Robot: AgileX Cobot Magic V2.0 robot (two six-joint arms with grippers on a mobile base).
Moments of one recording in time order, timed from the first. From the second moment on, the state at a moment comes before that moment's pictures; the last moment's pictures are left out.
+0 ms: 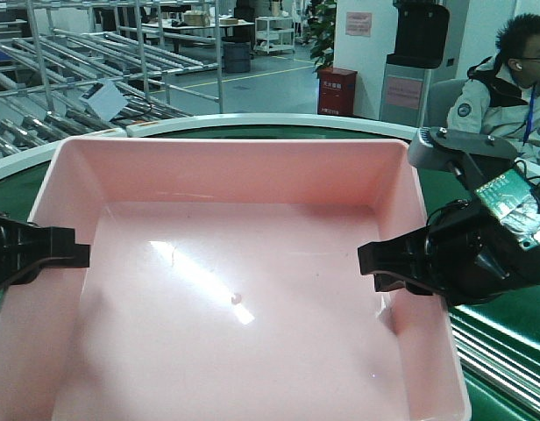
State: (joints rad) left arm -0.23 1.17 -1.21 -0.45 0.75 0.09; right arm 0.37 1.33 -1.39 0.07 0.93 0.21
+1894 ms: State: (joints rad) left arm -0.23 1.17 -1.21 -0.45 0.75 0.09; right arm 0.37 1.33 -1.39 0.07 0.94 0.21
